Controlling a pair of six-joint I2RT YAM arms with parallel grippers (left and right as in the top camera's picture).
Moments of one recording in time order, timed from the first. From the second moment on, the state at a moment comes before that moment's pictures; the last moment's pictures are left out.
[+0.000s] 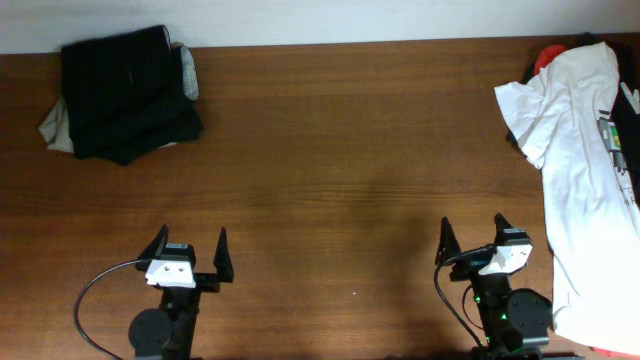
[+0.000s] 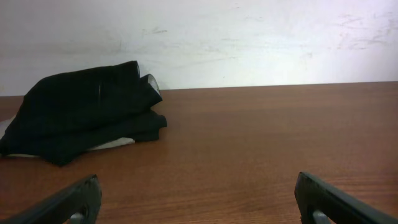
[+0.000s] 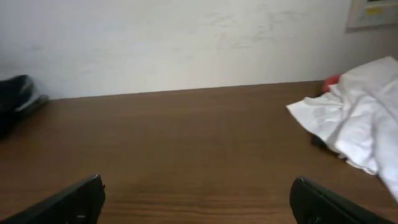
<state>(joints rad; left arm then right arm) 0.03 0.01 0.02 -0.07 0.11 0.00 0.02 0.02 0.01 -0.06 -0.08 0.13</state>
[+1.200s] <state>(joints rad) 0.03 0.01 0.01 -0.07 0.10 0.00 -0.36 2.08 1.49 -0.44 0.15 0.16</state>
